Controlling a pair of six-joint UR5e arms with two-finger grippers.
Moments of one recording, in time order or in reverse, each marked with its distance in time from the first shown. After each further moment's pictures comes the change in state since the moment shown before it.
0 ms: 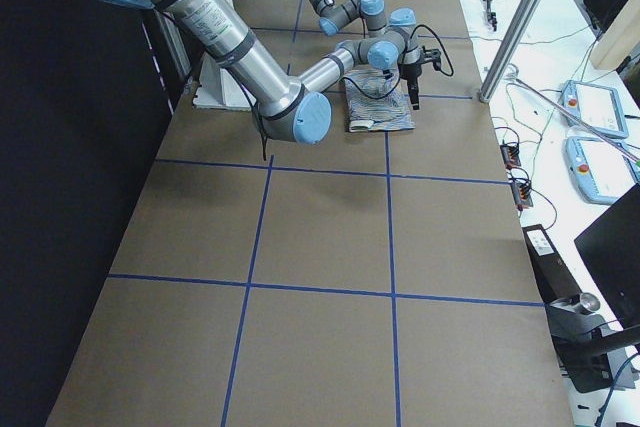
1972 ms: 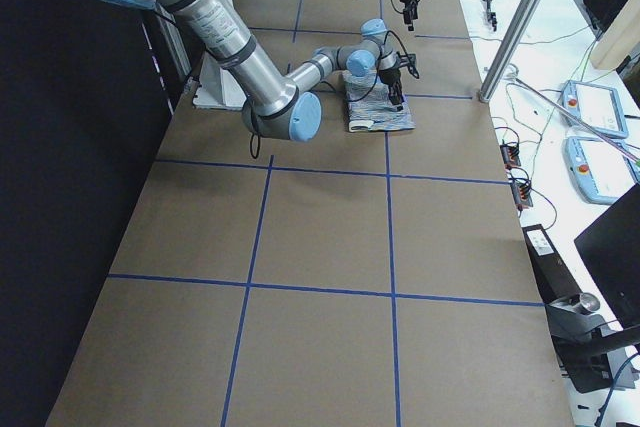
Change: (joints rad) left arm -0.282 0.188 -0.145 -0.075 -0.244 0.432; right arm -0.146 0.004 -0.052 0.079 -0.226 0.214
